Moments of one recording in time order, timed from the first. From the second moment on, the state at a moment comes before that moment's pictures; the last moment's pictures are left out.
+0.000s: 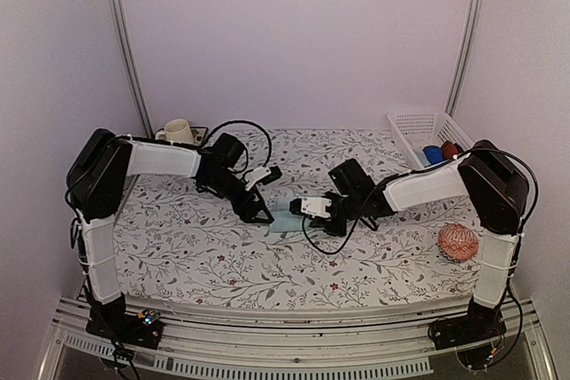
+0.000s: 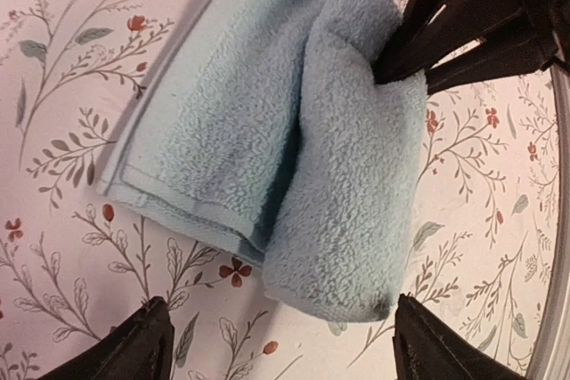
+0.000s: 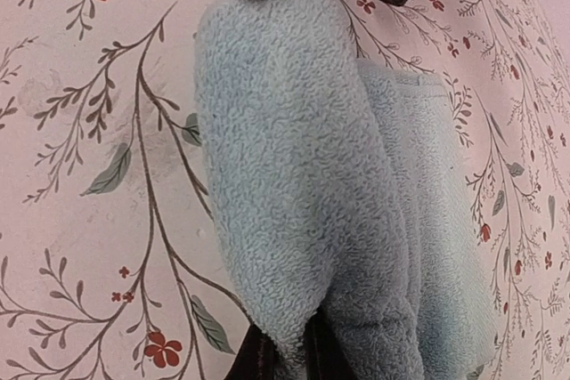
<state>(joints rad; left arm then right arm) -0.55 2.04 1.37 -0.43 0.56 0.44 0.77 1.95 1.12 -0.03 -0.20 -0.76</state>
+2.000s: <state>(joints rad) -0.72 2.04 1.27 -0.19 0.46 0.74 0.64 2.01 1.32 -0.40 -0.55 -0.57</state>
